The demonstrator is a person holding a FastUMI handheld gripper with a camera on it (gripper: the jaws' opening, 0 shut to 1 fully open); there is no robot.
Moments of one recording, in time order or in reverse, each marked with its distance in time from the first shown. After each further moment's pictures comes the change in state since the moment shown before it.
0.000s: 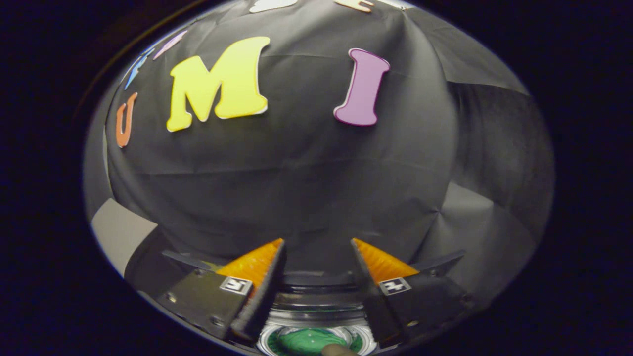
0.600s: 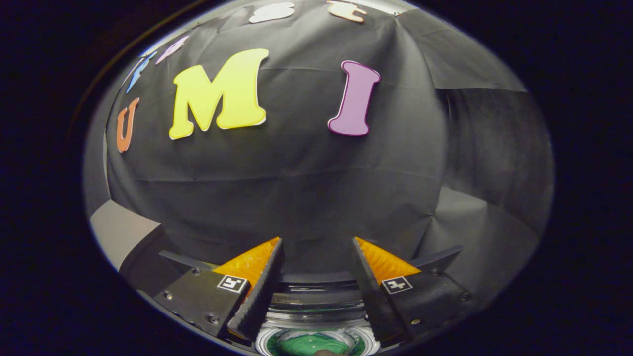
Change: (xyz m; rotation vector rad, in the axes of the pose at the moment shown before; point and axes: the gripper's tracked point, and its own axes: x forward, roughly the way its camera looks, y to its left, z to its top) arm -0.016 -0.001 -0.007 0.005 -0.110 -0.014
